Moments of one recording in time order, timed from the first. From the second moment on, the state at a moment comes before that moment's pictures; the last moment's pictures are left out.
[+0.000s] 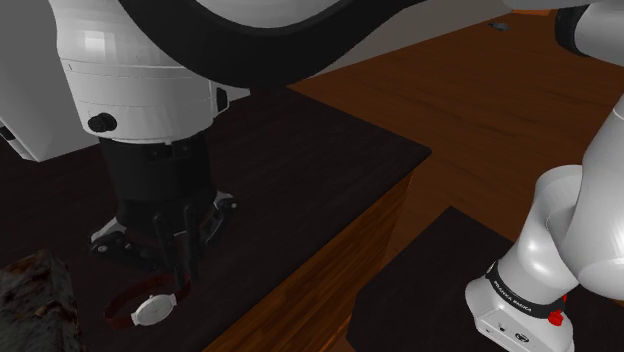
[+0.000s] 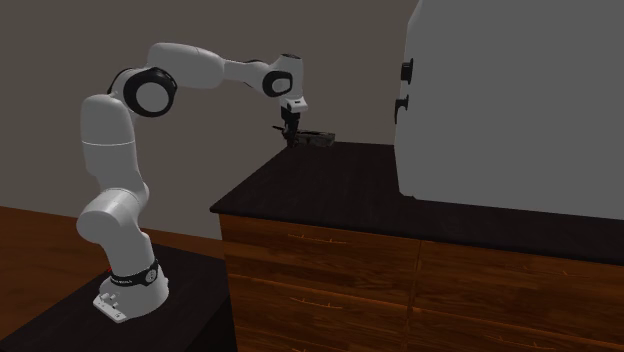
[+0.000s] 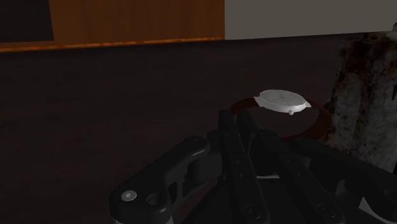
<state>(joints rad) 0.52 0.13 0.52 -1.63 0.16 1.86 0.97</state>
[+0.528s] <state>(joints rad) 0.52 0.13 0.52 -1.63 0.16 1.86 0.97</state>
